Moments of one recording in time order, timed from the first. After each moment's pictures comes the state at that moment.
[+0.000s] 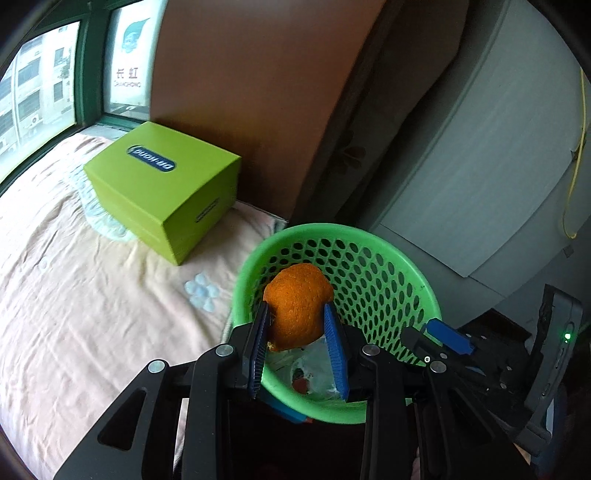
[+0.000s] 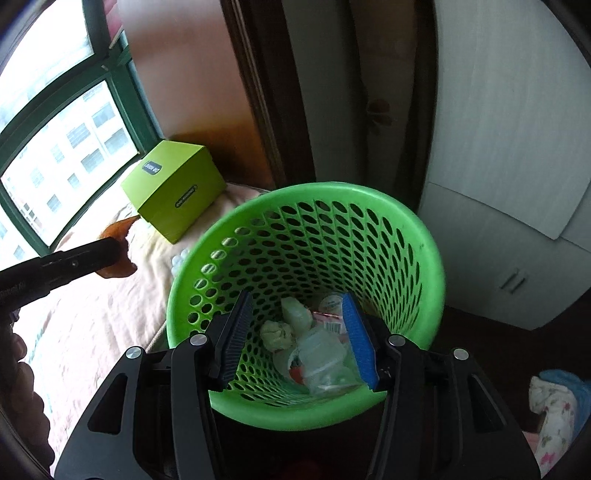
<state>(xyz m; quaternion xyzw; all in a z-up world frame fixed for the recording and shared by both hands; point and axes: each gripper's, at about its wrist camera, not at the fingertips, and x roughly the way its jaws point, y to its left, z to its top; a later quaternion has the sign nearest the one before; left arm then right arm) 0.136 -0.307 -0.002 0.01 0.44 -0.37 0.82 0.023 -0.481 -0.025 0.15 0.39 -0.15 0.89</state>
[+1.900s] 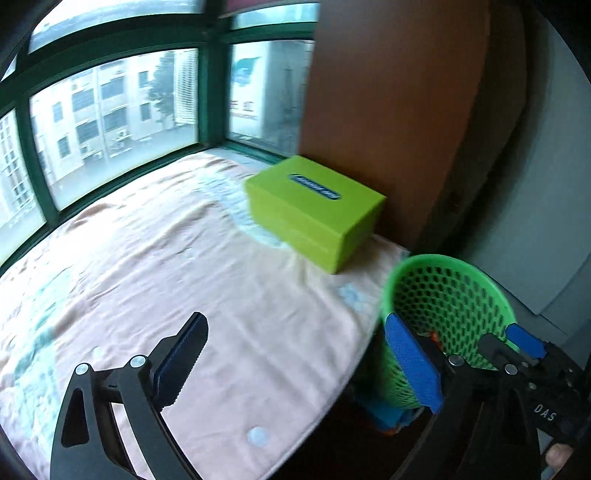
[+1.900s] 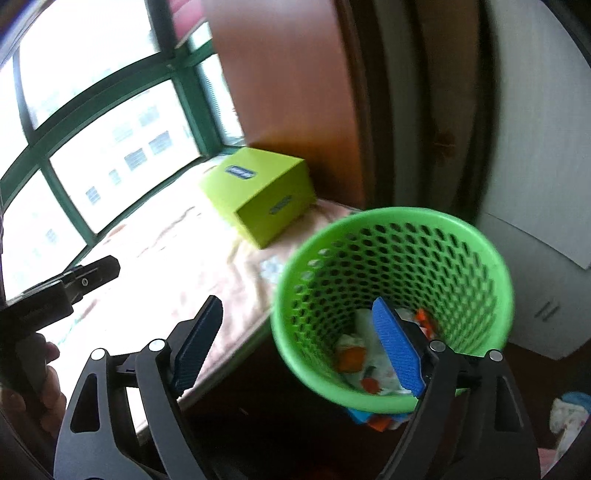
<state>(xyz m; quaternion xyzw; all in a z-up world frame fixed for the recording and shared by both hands) 0.123 -0.166 0.023 0.01 0.38 -0.18 0.91 0.035 -0.384 0.005 0.12 0.35 -0.05 0.93</state>
